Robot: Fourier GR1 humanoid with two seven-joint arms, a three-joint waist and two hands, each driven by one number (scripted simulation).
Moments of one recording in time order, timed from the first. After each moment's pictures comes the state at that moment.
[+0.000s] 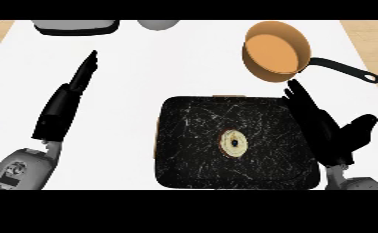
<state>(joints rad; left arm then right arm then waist) -0.23 0.50 -0.28 -1.54 0.07 0.20 0.00 -0.05 -0.39 0.23 -1.61 -0.42 -0.13 0.13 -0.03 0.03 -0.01</state>
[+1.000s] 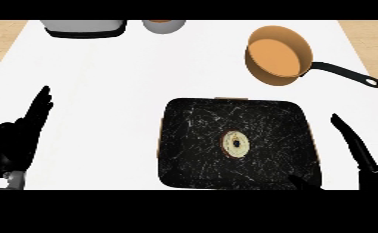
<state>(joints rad) 0.02 0.53 -0.09 -1.48 0.15 0.24 0.07 0.31 -0.61 0.34 -2.01 0.39 -0.59 0.24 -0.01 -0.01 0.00</state>
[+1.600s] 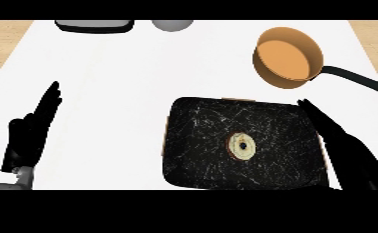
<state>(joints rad) 0.00 0.50 -0.11 -1.51 0.12 0.23 0.11 -0.02 -0.69 0.45 -2.14 0.40 -0.10 0.86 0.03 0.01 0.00</state>
